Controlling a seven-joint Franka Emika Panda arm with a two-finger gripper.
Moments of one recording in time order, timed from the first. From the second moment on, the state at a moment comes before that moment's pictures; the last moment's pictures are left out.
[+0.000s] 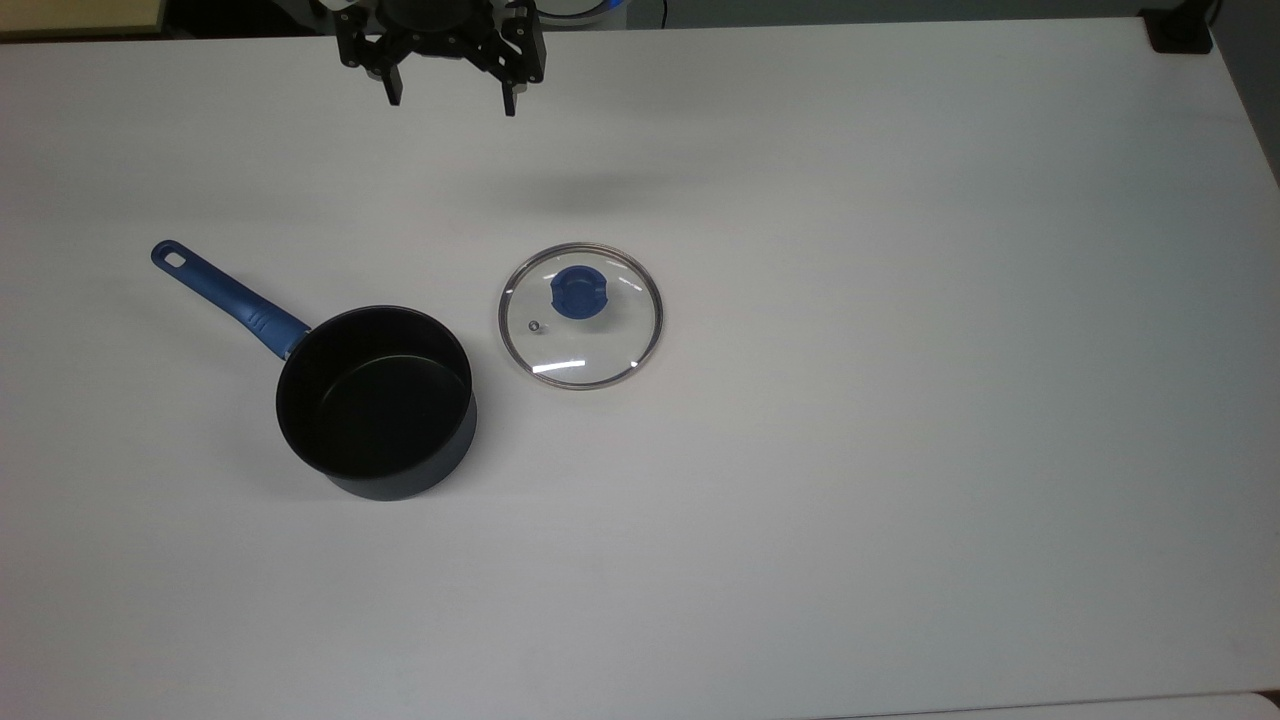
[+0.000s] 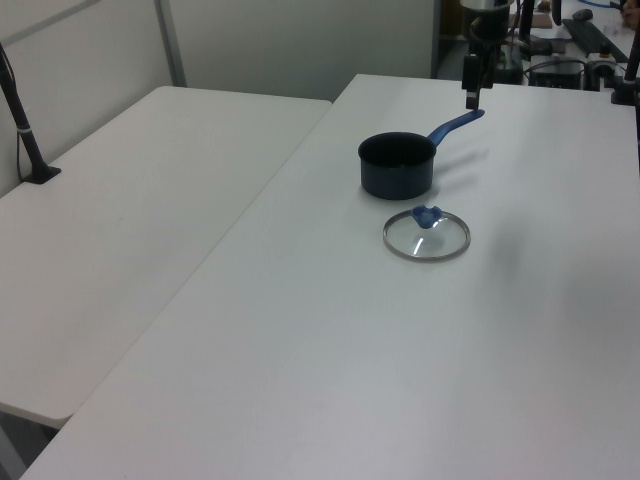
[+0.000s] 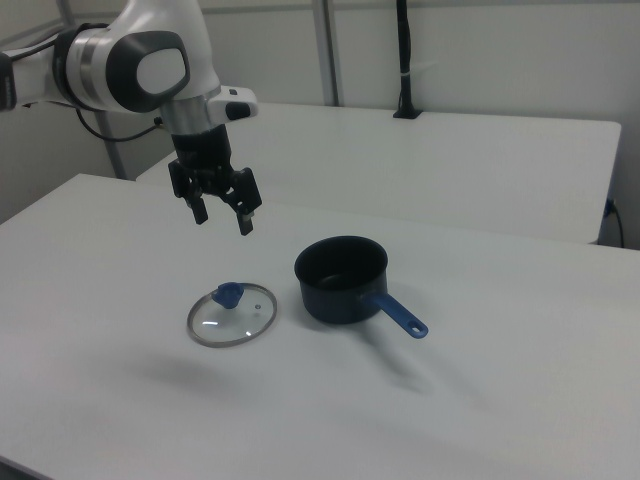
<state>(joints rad) -0.09 0.00 0.05 -1.76 -0.05 1.76 0.00</state>
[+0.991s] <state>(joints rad) -0.08 0.12 0.05 -1.77 -0.02 1.83 -0.01</state>
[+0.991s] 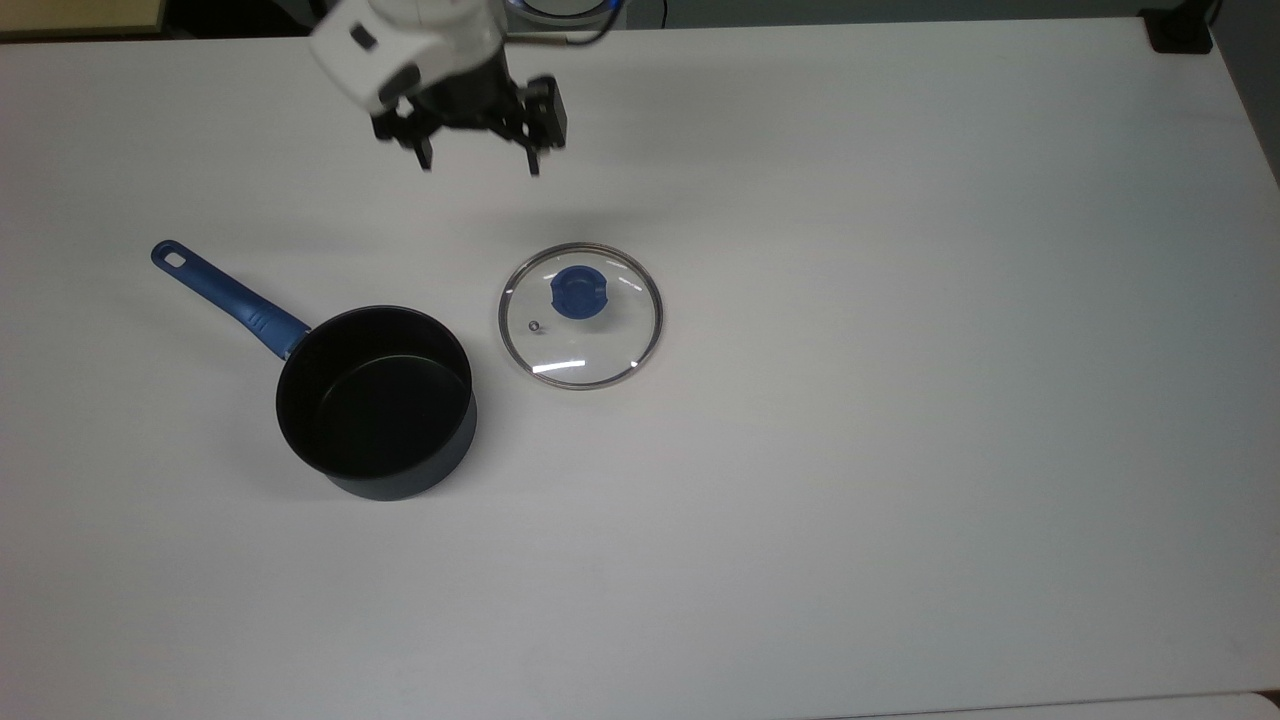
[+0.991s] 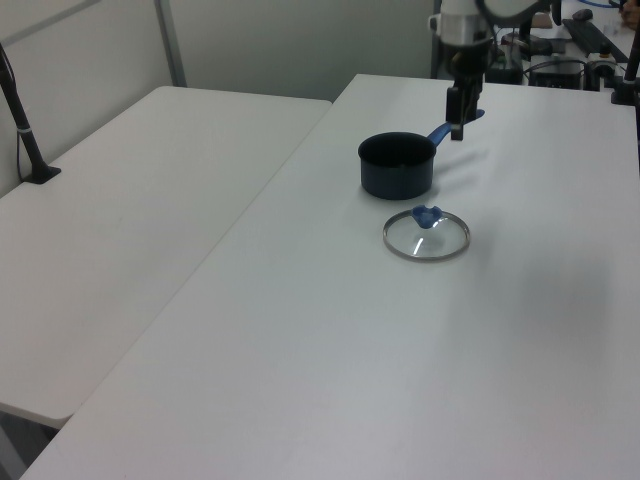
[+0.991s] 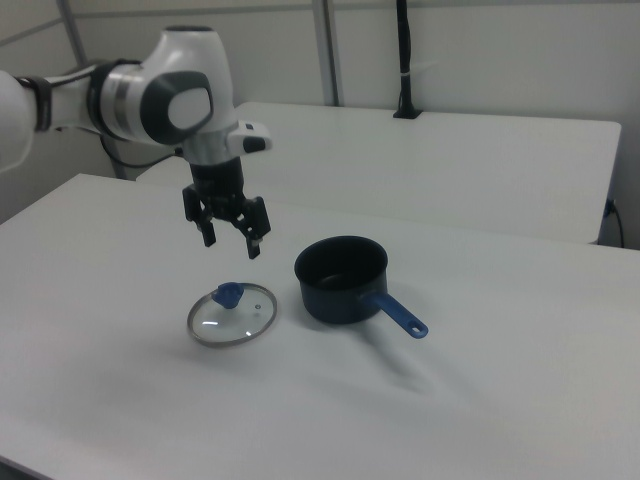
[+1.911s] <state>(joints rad) 0.03 0.34 0.06 -1.77 -0.02 2.05 -0.01</state>
